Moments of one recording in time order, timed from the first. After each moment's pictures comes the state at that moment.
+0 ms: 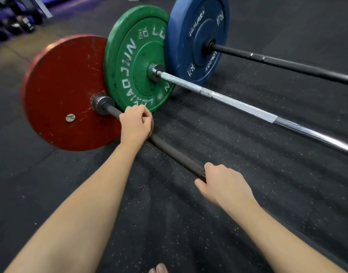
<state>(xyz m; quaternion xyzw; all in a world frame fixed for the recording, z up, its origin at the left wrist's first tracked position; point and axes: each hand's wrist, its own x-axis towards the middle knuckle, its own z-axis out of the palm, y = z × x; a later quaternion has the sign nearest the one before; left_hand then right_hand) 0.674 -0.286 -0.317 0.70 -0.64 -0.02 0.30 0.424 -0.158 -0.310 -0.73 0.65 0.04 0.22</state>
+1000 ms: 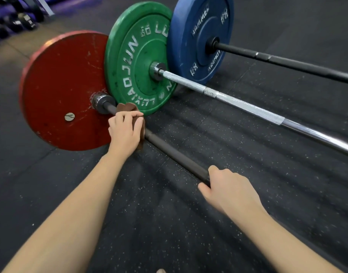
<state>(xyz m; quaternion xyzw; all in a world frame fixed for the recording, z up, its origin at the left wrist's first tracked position) 0.713 -0.270 -0.349 0.72 -0.63 -0.04 0.30 0.425 -0.157 -0.312 -0.74 0.64 0.05 0.20</state>
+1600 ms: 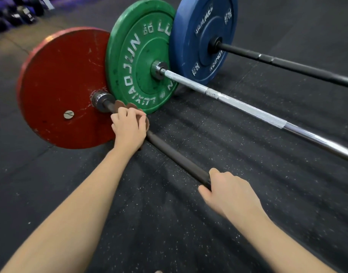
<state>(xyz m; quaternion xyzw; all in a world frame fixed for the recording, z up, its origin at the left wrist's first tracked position) 0.701 -0.288 -0.344 0.76 -0.60 0.00 0.27 0.427 -0.159 -0.310 -0.73 0.65 0.05 0.20</state>
